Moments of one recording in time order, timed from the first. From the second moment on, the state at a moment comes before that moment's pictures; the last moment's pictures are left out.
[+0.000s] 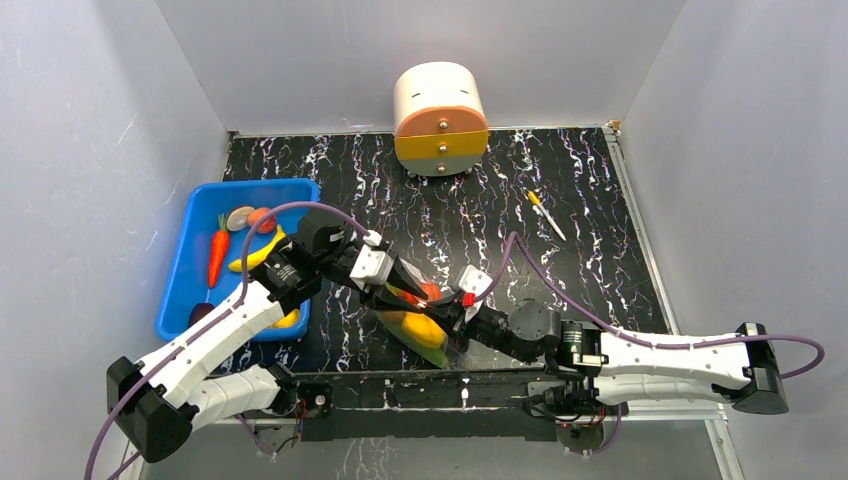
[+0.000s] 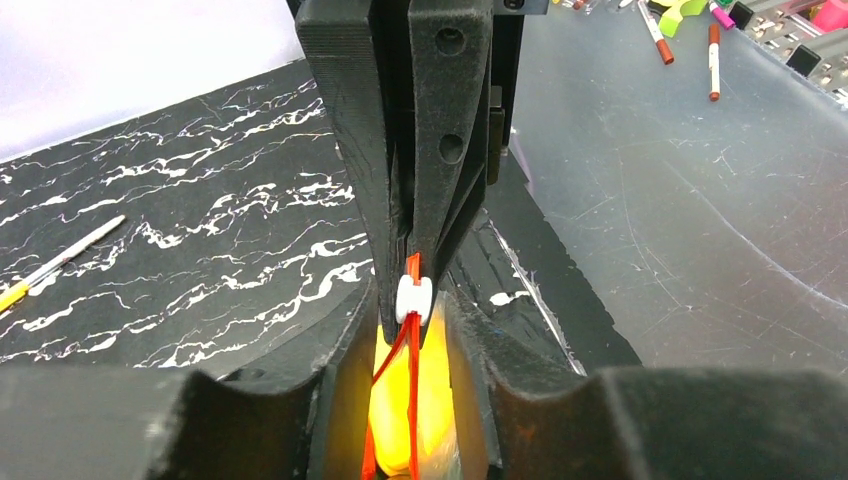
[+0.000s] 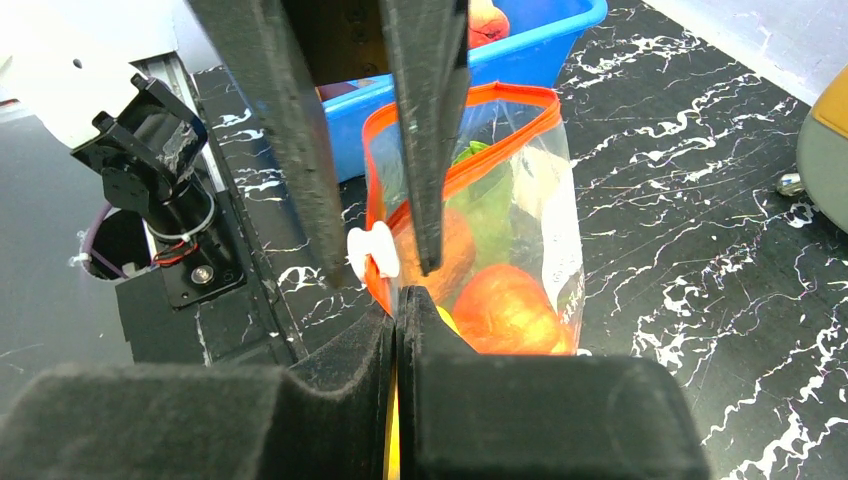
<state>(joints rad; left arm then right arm) -0.70 1.04 0.90 -0.27 1.19 0.49 1.39 0.80 0.58 0.15 0.32 0.01</state>
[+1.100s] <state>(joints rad) -0.72 1.05 0.95 -0.40 1.11 0.57 1.39 0.78 0.57 0.16 0.28 0.00</state>
